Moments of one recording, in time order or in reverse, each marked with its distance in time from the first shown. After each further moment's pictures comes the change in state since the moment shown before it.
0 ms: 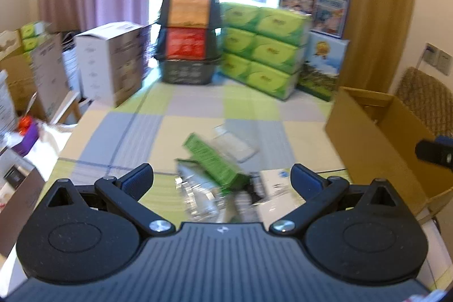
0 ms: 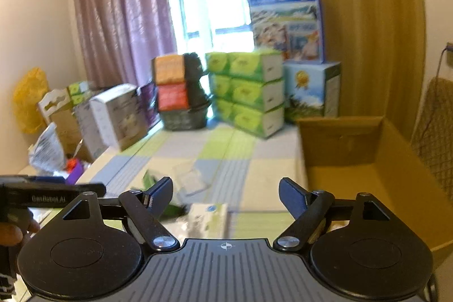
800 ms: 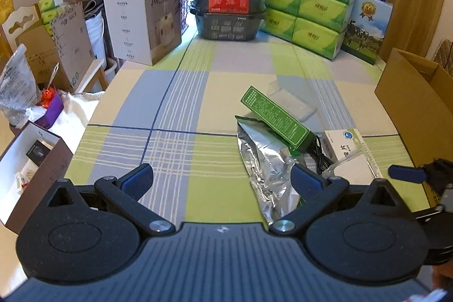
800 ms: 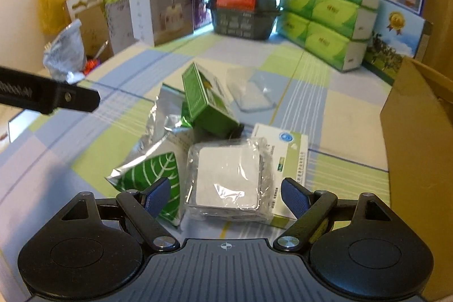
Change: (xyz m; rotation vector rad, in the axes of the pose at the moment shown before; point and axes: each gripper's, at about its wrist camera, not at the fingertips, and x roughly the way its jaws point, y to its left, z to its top) left arm 0.045 0.053 -0.020 0.011 0.155 0.099; right arm 0.145 0.067 -0.084 -0.233 0.300 0.083
